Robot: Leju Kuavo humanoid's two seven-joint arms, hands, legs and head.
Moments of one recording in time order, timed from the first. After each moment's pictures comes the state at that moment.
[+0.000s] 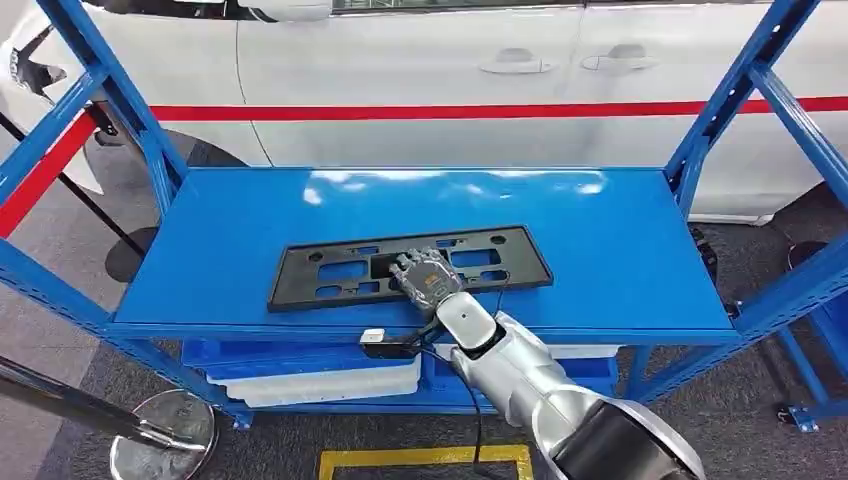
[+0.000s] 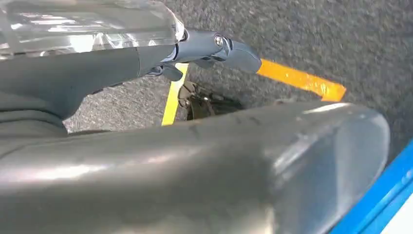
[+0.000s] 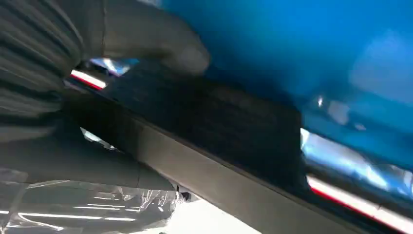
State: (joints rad) left arm -0.09 -0.12 1.33 -0.21 -0.85 -0.10 -0.29; right arm -0.83 0.23 0.72 -0.36 1.57 -0.35 0.15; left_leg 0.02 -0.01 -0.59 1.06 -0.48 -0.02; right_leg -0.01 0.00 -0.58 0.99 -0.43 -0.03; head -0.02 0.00
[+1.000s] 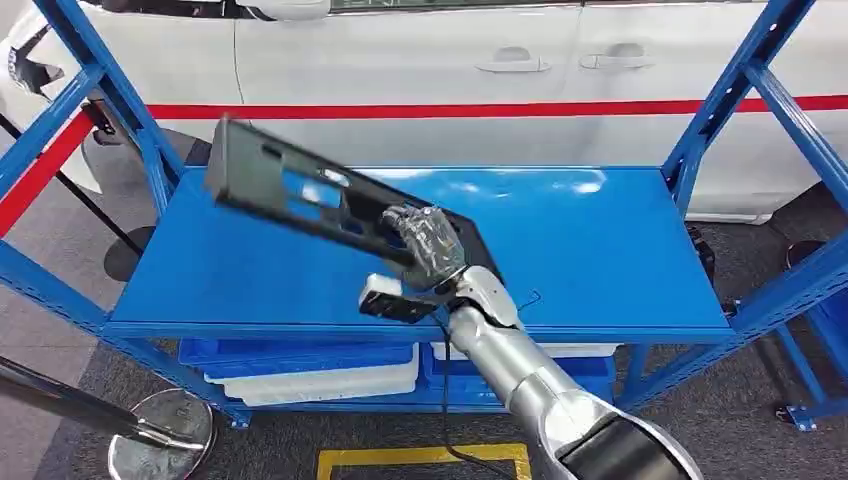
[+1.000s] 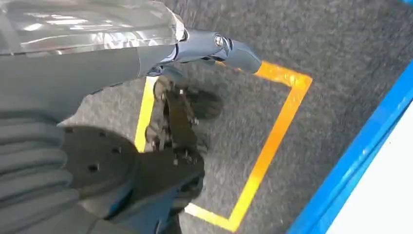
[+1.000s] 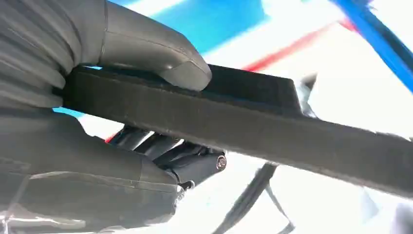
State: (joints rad) left arm -0.10 -0.12 1.32 -0.21 -0.83 -0.15 -0.39; right arm -0.72 0.23 0.45 -0.73 0.70 -0.41 -0.50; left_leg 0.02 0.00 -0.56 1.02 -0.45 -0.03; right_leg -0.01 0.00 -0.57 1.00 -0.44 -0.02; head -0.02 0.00
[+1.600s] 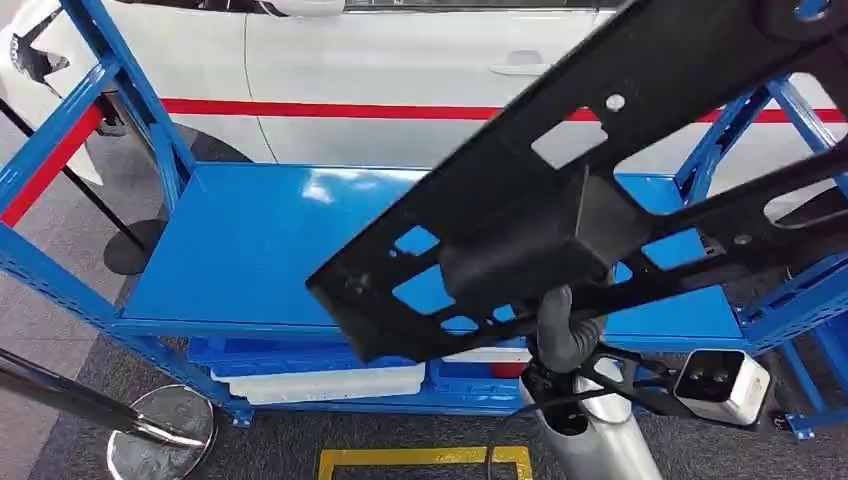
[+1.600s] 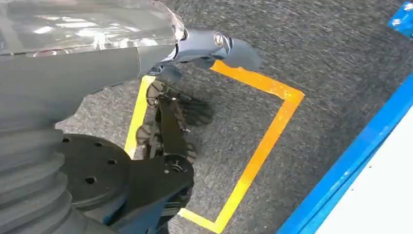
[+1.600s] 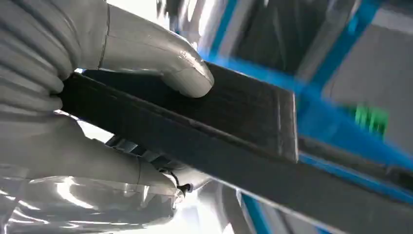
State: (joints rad) left arm -0.09 -0.12 1.34 -0.21 -0.82 -0.16 -0.41; right arm -0.26 0.04 0.39 -1.87 -0.19 0.38 -0.62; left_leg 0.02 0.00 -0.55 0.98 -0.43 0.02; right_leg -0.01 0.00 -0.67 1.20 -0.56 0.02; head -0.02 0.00
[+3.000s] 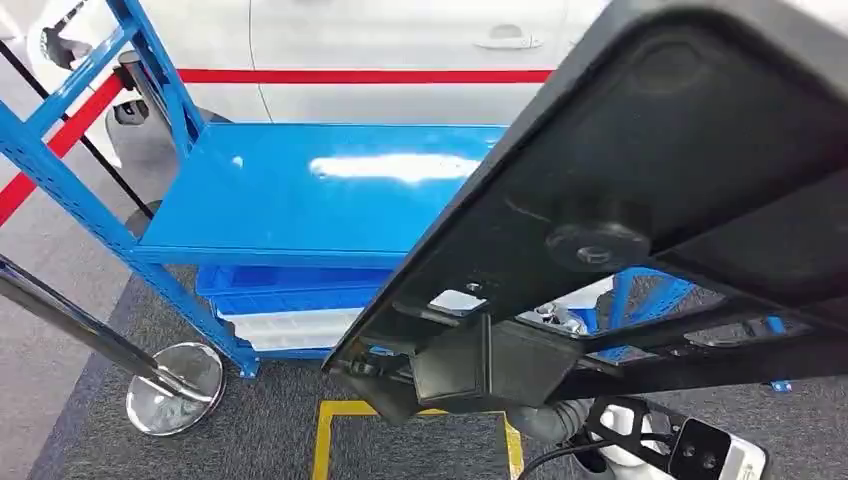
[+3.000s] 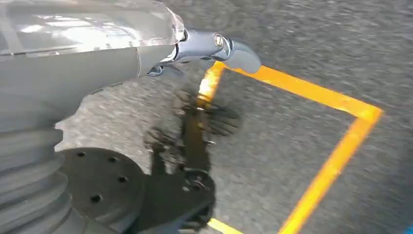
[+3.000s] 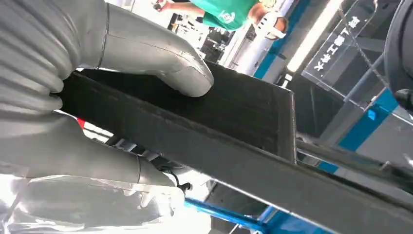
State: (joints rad) left arm -0.10 -0.07 1.34 -0.21 -0.85 -0.11 -0.29; right arm -0.20 -0.10 0.46 -1.96 -0.06 0.40 -0.62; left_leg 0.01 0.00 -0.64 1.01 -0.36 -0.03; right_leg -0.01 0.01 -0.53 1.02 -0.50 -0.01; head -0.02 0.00
